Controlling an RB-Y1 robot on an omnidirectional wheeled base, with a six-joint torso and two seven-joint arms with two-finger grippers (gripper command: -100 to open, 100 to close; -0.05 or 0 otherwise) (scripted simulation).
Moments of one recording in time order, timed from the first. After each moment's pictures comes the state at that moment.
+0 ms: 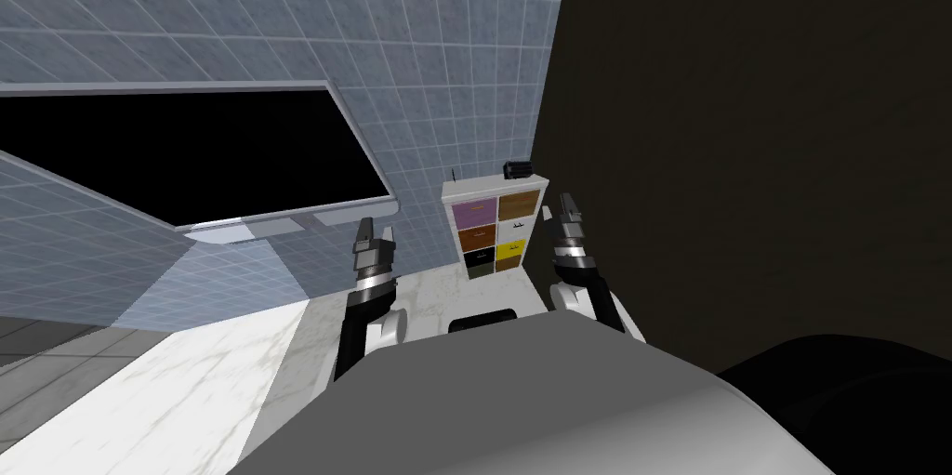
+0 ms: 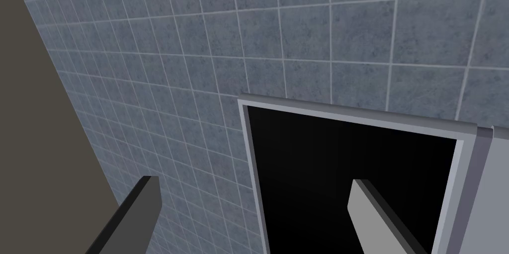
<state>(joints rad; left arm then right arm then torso) 0.50 -0.04 -0.01 -2.29 -0.11 -0.35 0.00 0.54 -0.01 -0.01 -2.32 -0.03 -0.39 -0.05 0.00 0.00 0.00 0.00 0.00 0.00</state>
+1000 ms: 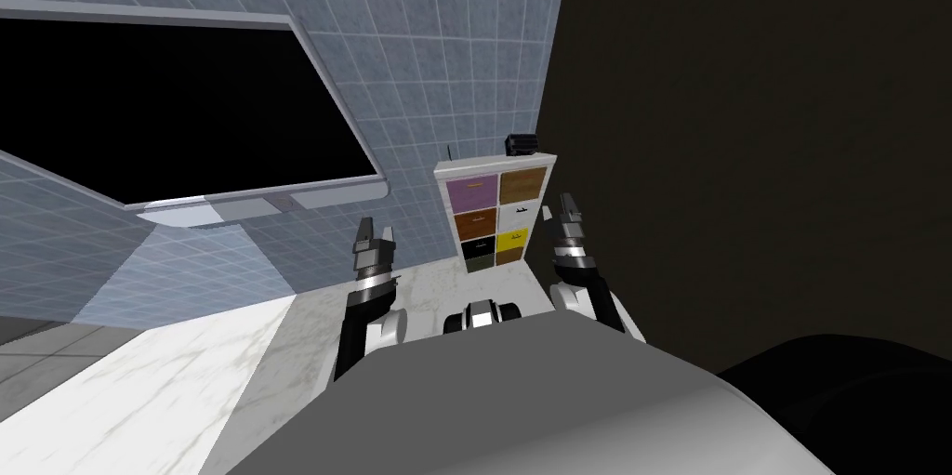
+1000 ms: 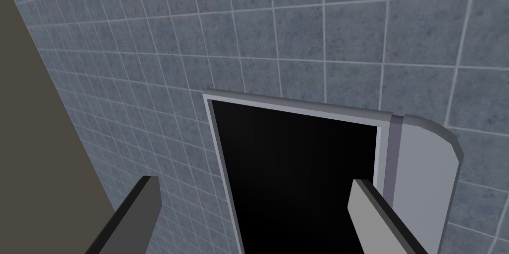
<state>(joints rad) 0.50 -0.04 -0.01 -2.29 -0.11 -0.35 0.00 0.54 -0.01 -0.01 -2.32 -0.03 -0.39 -0.05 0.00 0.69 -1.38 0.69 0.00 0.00</state>
